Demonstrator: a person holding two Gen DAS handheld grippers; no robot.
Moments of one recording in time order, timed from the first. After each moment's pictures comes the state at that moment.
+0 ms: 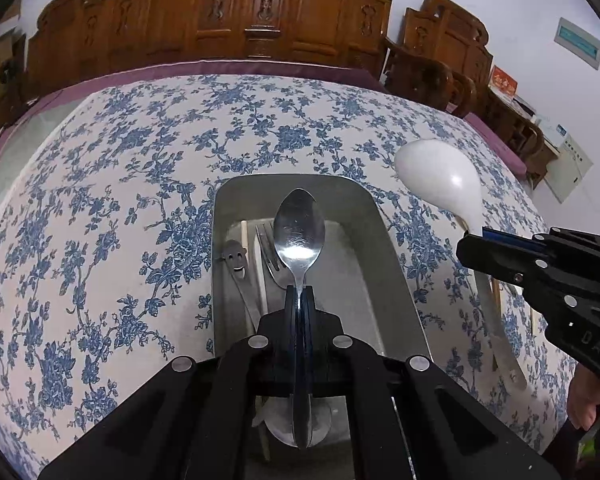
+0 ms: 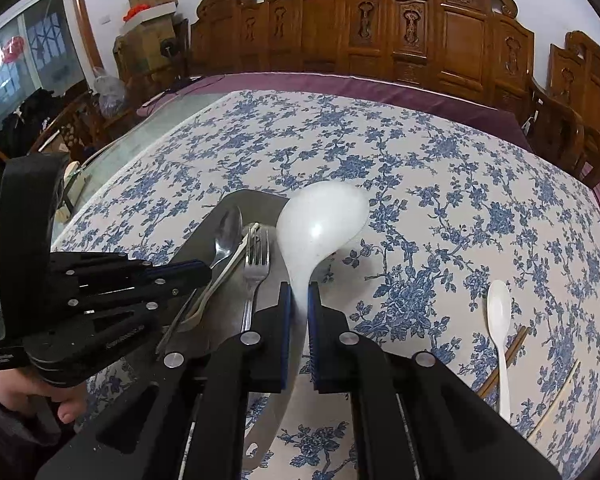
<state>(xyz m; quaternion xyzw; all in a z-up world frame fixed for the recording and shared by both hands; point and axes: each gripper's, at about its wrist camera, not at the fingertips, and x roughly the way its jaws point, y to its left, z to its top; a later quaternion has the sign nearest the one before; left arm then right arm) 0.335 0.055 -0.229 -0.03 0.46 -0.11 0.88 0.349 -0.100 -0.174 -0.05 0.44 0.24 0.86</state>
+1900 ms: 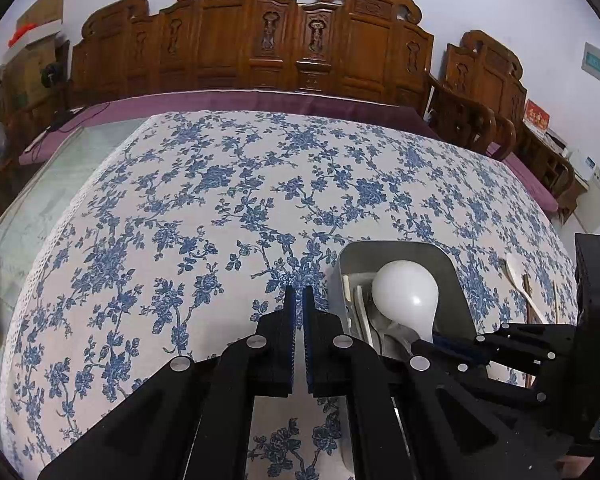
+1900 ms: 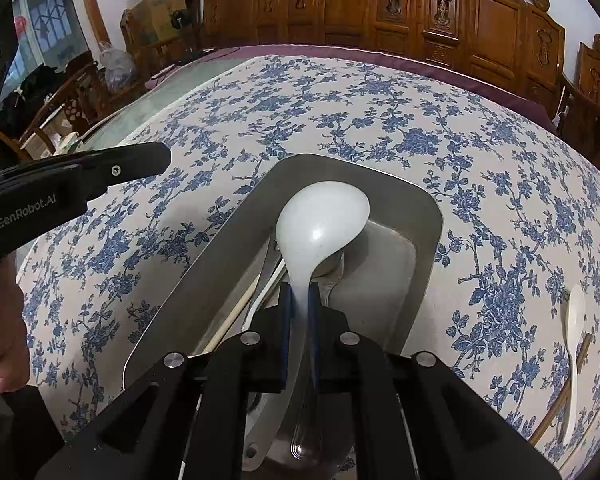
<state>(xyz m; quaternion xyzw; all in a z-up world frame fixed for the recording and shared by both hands) 0.345 0.126 -0.191 -0.04 0.41 -0.03 0.91 0.361 -0.021 -0.223 -0.07 0.47 0.26 0.84</state>
